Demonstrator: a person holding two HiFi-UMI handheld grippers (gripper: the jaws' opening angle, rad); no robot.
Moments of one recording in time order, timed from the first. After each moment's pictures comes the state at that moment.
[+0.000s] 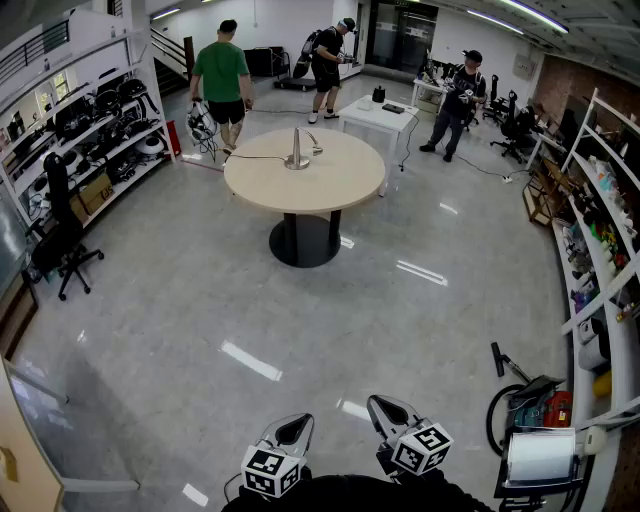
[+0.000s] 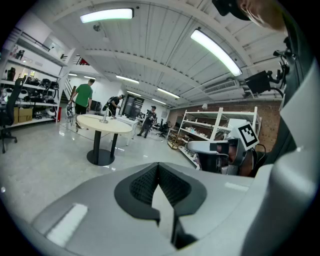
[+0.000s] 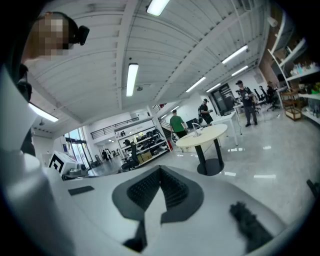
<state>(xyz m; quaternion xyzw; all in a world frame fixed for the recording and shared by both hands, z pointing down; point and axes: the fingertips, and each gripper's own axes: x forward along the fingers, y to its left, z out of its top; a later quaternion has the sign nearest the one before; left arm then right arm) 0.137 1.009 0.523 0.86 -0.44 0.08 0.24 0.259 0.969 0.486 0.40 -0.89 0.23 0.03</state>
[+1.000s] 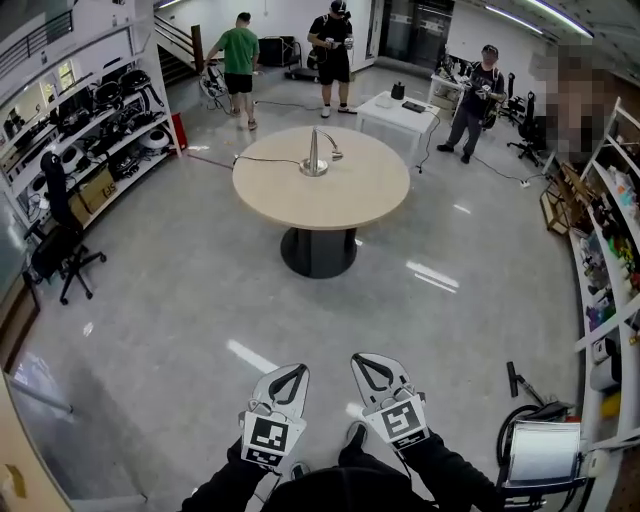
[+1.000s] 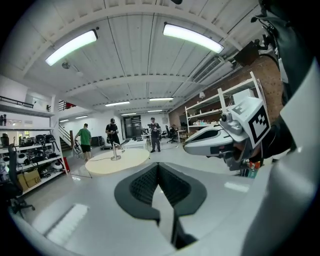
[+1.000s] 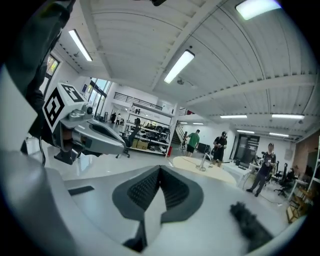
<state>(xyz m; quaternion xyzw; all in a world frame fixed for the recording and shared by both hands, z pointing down) 0.041 0.755 0.452 0.86 -0.49 0.14 0.01 0.124 0.733 0.439 0.36 -0.91 -0.08 0.17</state>
